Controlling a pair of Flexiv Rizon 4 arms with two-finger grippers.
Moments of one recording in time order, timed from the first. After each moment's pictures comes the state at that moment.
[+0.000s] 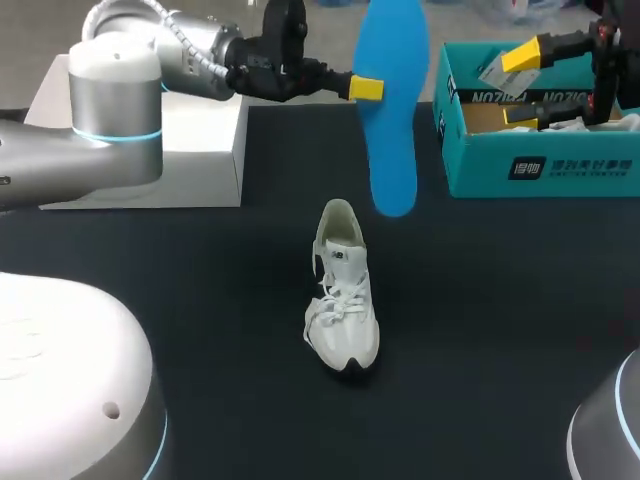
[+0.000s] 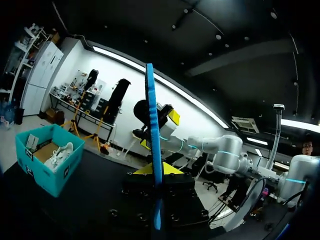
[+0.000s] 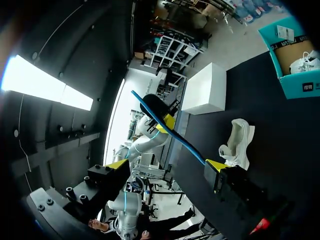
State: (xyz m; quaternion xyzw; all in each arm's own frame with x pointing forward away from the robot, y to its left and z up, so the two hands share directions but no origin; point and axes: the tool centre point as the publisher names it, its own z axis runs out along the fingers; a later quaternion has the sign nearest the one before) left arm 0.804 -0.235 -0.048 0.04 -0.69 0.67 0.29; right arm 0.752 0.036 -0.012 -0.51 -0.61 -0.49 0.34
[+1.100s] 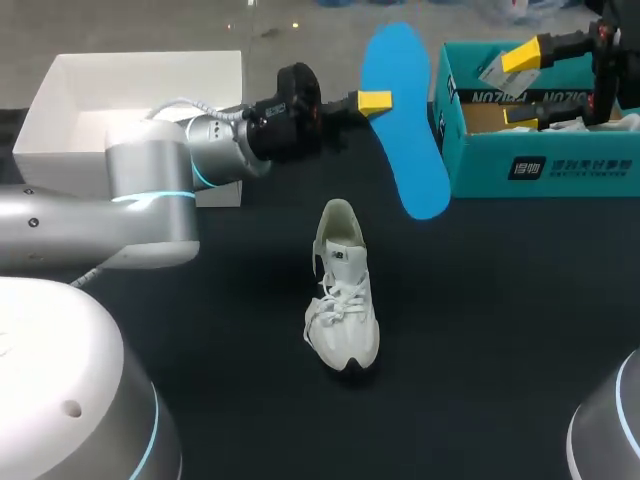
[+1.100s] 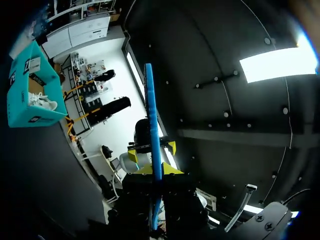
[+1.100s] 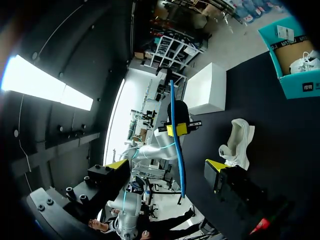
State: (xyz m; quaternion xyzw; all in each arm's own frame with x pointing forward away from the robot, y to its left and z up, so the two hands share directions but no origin) left arm 0.794 -0.248 -0.057 0.24 -0.47 0.67 0.53; right arm 0.752 0.036 -0.012 -0.51 -0.61 -0.49 0.34
